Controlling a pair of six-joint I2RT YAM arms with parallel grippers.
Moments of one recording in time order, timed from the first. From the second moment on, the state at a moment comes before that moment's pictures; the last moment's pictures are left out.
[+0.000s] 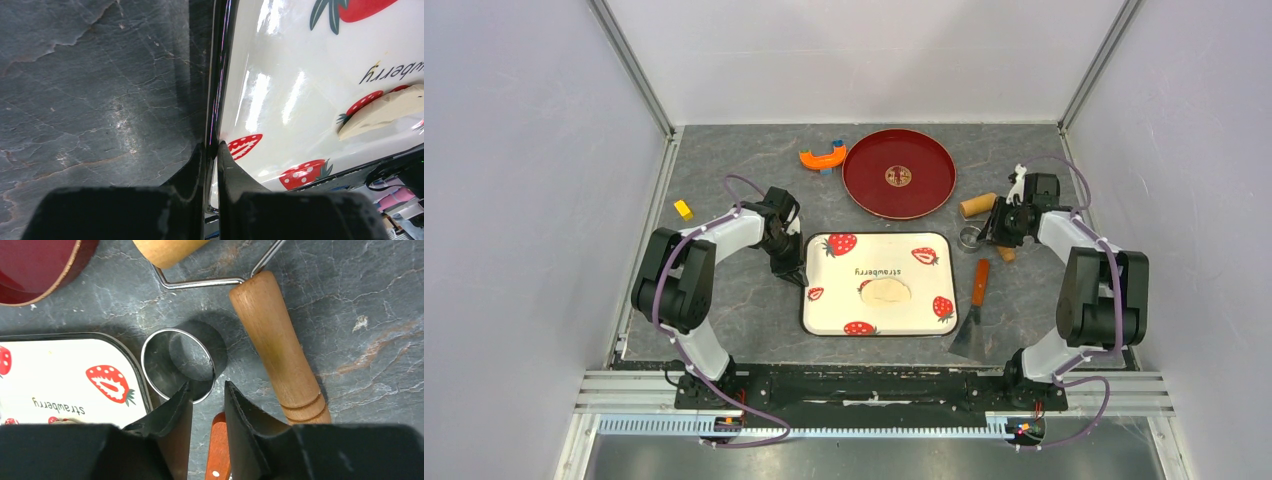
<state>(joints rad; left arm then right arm) -0.34 1.74 1.03 -0.69 0.29 -0.43 -0.13 1.59 0.93 -0.36 -0.32 0.19</state>
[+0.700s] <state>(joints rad) -0.34 1.74 1.03 -0.69 0.29 -0.43 -0.11 1.64 0.97 -0.39 -0.29 0.18</state>
